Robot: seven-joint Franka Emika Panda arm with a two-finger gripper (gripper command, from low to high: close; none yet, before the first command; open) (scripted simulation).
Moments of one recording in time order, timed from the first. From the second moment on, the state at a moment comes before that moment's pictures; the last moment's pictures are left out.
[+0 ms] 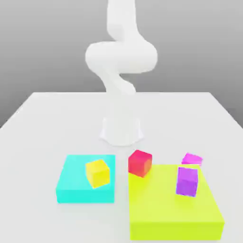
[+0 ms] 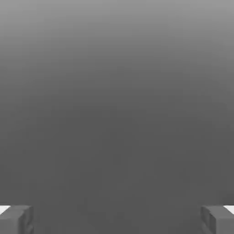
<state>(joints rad) 0.01 -0.74 0.08 -2.36 0.03 2.35 0.91</state>
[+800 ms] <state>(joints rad) 0.13 -0.11 0.75 -2.94 0.25 2.86 1.96</state>
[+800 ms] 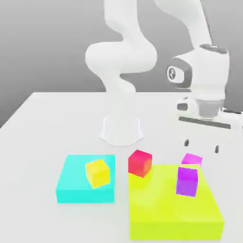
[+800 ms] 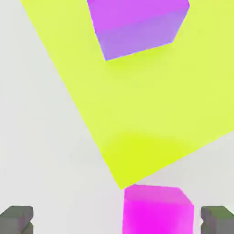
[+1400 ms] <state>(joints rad) 0.28 0.17 0.39 -2.87 -0.59 3.02 2.60</state>
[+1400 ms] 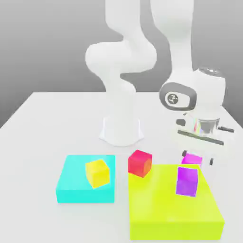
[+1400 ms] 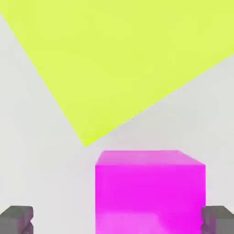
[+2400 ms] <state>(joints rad) 0.21 0.00 0.61 -2.92 -0.04 2.94 2.20</state>
